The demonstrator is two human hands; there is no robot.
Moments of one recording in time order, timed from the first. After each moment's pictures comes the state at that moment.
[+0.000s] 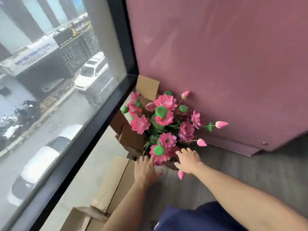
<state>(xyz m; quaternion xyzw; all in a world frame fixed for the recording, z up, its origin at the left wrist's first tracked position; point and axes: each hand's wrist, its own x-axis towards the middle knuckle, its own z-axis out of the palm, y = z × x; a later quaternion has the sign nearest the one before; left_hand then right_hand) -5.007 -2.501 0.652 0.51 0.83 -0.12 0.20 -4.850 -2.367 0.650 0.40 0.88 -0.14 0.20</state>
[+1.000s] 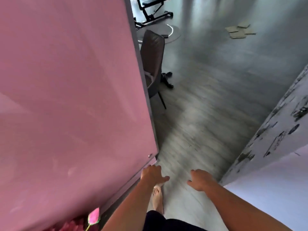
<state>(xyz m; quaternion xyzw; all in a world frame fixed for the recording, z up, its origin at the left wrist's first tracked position) -4.479 -2.047 0.654 0.85 0.38 -0.32 0.17 -4.304 -2.184 0.615 0.81 0.46 -0.34 0.13</state>
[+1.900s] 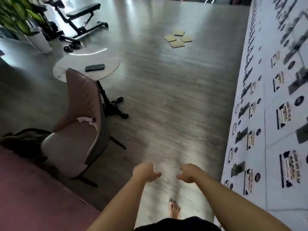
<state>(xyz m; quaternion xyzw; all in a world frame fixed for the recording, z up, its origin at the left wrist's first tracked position) -4.004 -1.731 0.643 0.87 0.28 -0.36 0.18 -3.885 -1.911 0.635 0.86 0.29 -0.41 0.07</state>
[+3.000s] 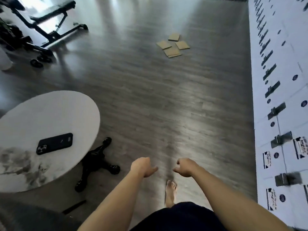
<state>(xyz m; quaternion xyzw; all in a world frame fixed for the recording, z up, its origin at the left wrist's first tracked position) -3.424 -1.291 0.623 0.89 0.23 -0.35 0.17 -3.319 -1.479 0.621 0.87 0.24 -0.42 0.01</state>
